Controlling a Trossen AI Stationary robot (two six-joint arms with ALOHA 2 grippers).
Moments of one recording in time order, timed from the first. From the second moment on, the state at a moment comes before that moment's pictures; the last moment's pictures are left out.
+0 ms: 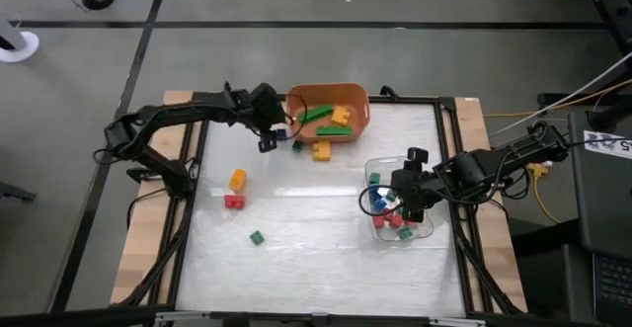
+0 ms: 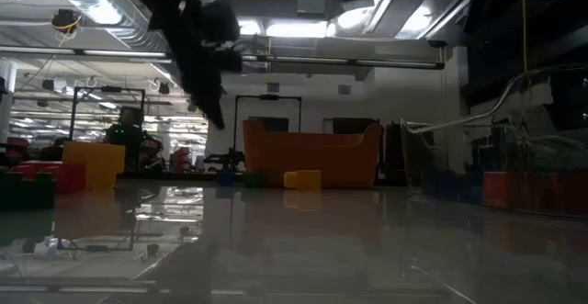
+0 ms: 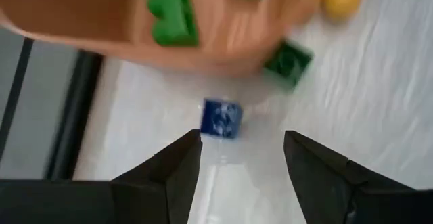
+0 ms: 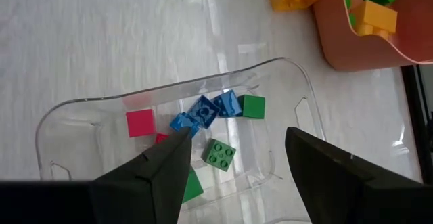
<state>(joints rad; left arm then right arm) 0.55 1.47 1.03 -0.61 -0.04 0.37 0.41 1.25 1.26 -1.23 0.38 0.41</state>
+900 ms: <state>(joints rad) 0.59 1.65 0.79 -0.08 -0.01 0.59 0.41 1.25 1.26 -1.21 0.39 0.41</state>
